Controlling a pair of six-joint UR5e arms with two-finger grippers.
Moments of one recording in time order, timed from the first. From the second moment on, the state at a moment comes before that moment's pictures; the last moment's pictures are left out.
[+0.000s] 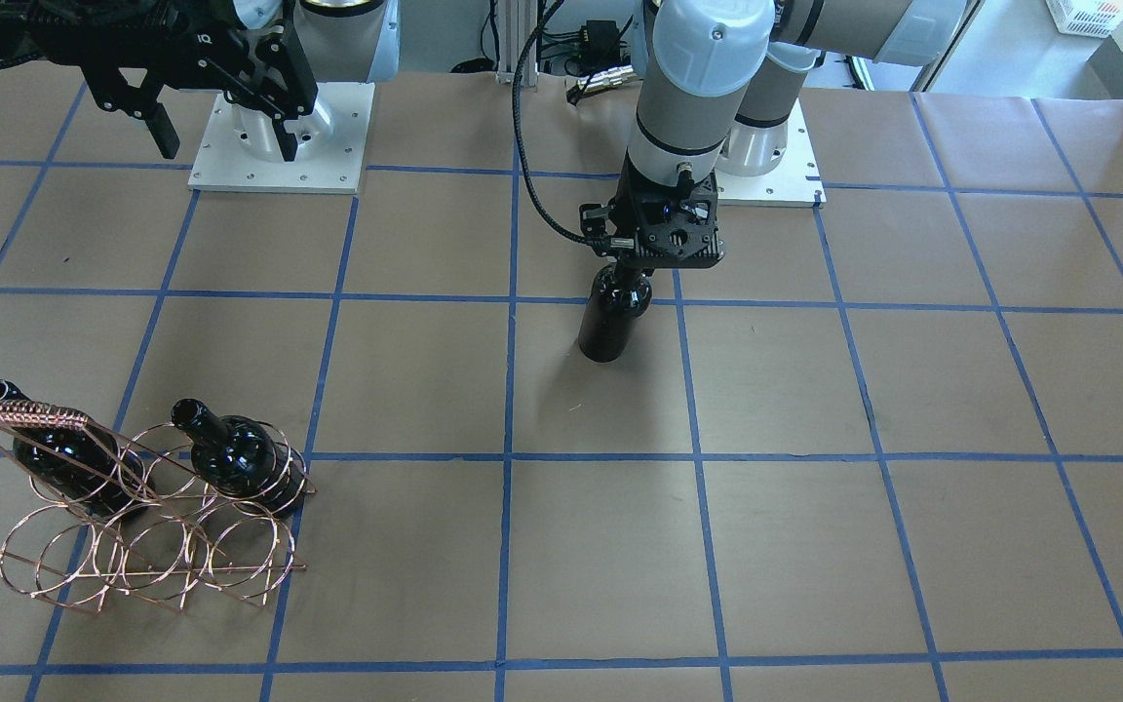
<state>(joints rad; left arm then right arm) -1.80 -1.58 -1.83 -1.39 1.53 -0.26 1.62 -1.69 1.52 -1.50 -1.58 0.05</state>
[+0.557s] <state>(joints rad) -1.80 -1.58 -1.82 -1.41 1.53 -0.26 1.62 -1.69 1.52 -1.50 -1.58 0.05</state>
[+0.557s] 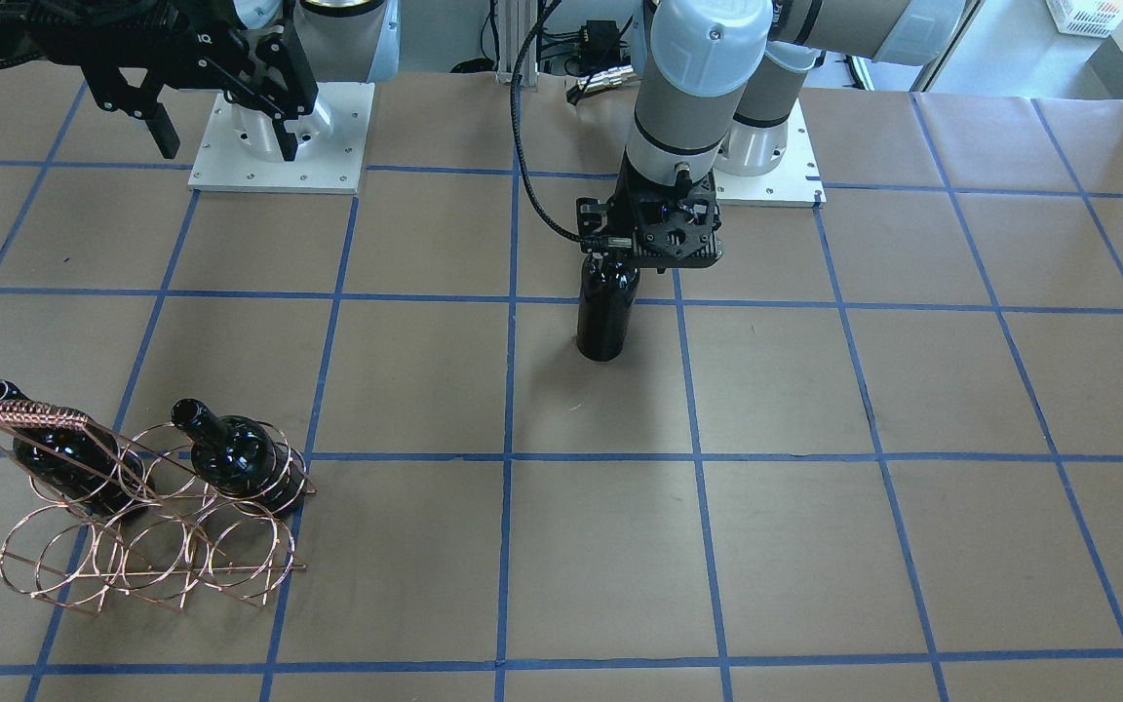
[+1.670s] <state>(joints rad) -1.52 -1.58 -1.49 -1.59 1.62 -0.07 1.62 -1.69 1.52 -1.51 -1.52 0.06</state>
